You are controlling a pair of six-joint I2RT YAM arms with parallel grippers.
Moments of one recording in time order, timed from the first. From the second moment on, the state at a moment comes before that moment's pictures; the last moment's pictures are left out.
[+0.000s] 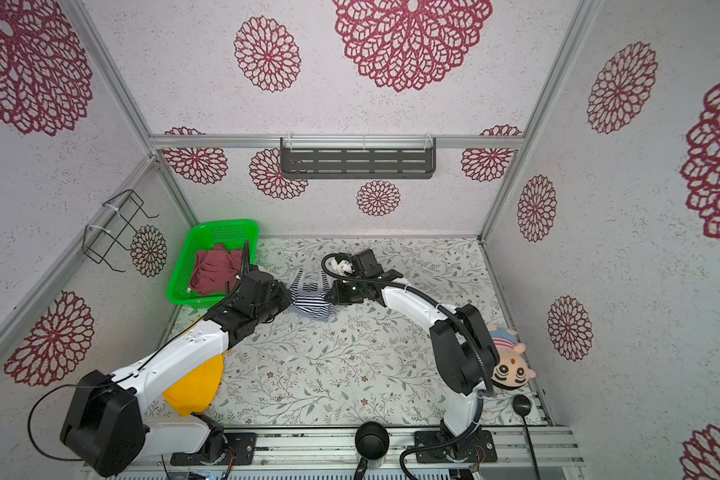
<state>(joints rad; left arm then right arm) -0.45 1.37 0.91 -0.19 -0.14 -0.95 0.60 1.84 1.42 -0.37 -0.56 0.45</state>
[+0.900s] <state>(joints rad) -0.19 1.84 1.18 0.05 0.03 -0.90 0.45 2.33 1.96 -0.41 -0.56 0.40</state>
